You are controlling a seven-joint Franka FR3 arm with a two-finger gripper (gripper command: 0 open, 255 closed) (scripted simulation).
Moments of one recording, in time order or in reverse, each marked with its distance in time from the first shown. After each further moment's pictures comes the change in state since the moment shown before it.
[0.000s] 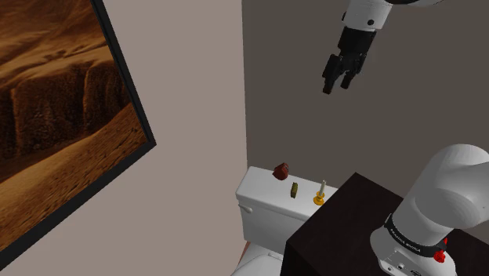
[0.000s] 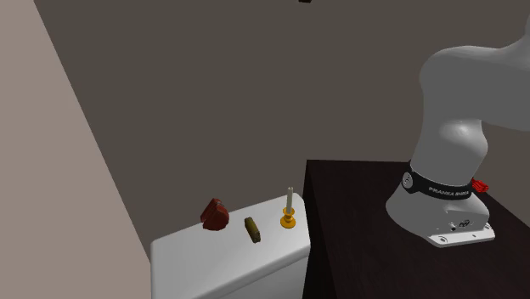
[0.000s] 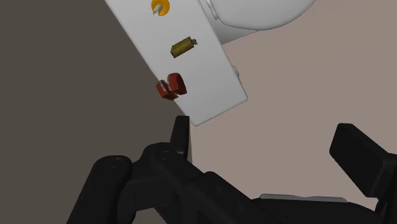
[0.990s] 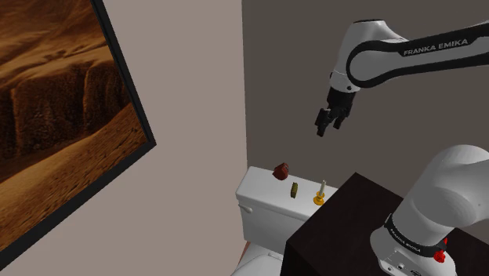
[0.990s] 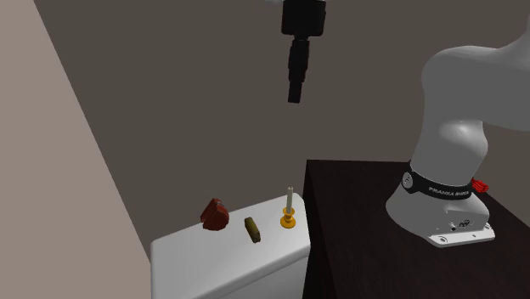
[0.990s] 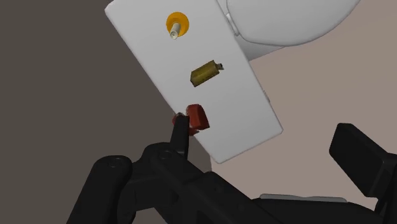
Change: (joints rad) arm -0.047 0.044 -0.042 -0.384 -0.057 0.371 -0.046
